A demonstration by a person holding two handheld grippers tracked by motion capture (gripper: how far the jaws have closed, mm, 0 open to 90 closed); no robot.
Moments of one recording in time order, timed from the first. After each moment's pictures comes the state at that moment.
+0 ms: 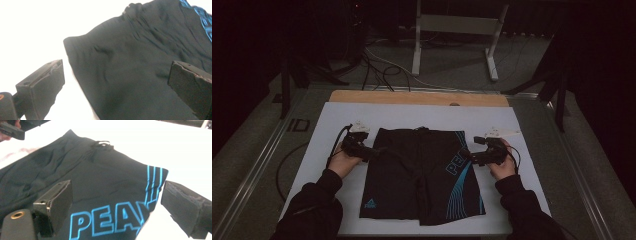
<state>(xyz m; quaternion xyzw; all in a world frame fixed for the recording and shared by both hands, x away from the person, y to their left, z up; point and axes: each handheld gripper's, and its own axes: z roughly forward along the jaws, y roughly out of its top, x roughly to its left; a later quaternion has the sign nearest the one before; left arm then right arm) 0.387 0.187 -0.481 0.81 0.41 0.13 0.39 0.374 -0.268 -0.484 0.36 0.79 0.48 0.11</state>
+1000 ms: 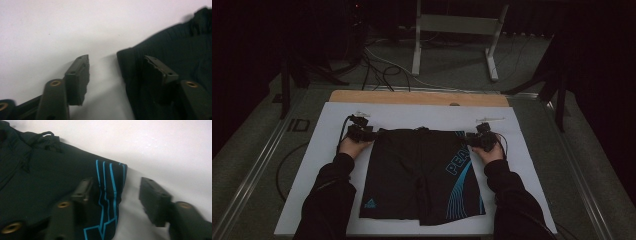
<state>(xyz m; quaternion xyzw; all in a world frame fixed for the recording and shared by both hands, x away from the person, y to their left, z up) 0.461 0.195 -0.525 0.78 0.49 0.11 0.37 0.449 -0.262 -0.527 0.48 0.77 0.41 0.08</state>
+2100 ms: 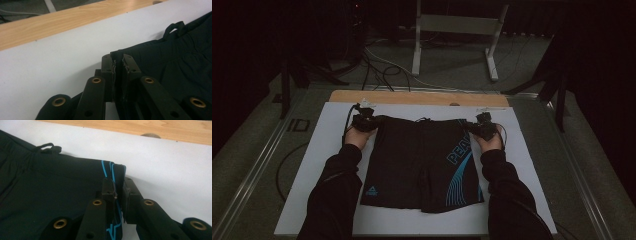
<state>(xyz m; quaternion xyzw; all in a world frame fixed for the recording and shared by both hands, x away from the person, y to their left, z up) 0.472 0.174 -0.488 0.78 0.45 0.17 0.40 0.471 -0.259 -0.503 0.49 0.75 0.42 0.14</state>
